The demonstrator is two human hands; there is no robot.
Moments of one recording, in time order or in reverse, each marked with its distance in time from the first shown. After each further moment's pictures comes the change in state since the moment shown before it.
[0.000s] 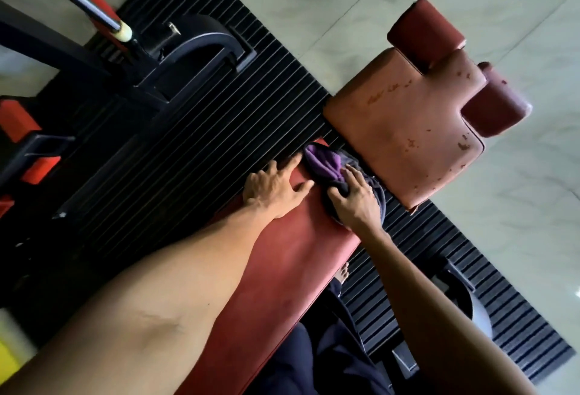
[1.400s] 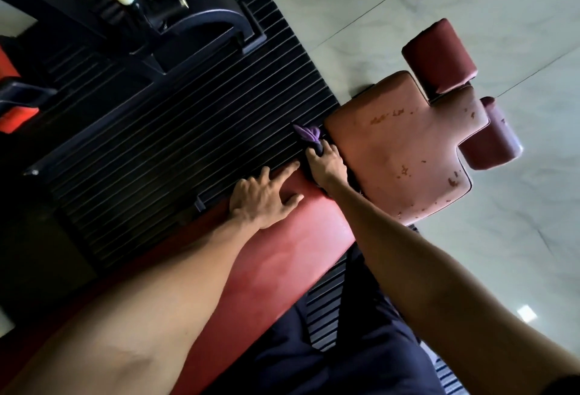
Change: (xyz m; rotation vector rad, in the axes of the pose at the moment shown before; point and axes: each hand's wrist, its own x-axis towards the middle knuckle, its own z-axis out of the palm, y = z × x) left_hand 0.004 -0.003 0.000 0.011 0.030 0.014; right_hand 0.116 -0.070 -0.001 0.016 -0.125 0.077
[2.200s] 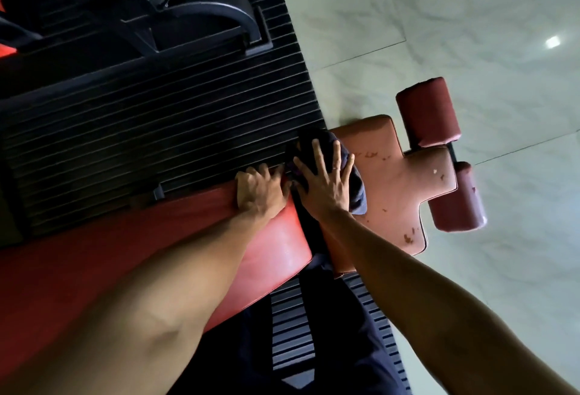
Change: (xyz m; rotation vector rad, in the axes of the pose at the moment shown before) left_hand 0.090 0.095 0.012 -0.028 -0.002 -0.281; right_hand 0.058 0.079 -0.061 -0.846 0.170 -0.768
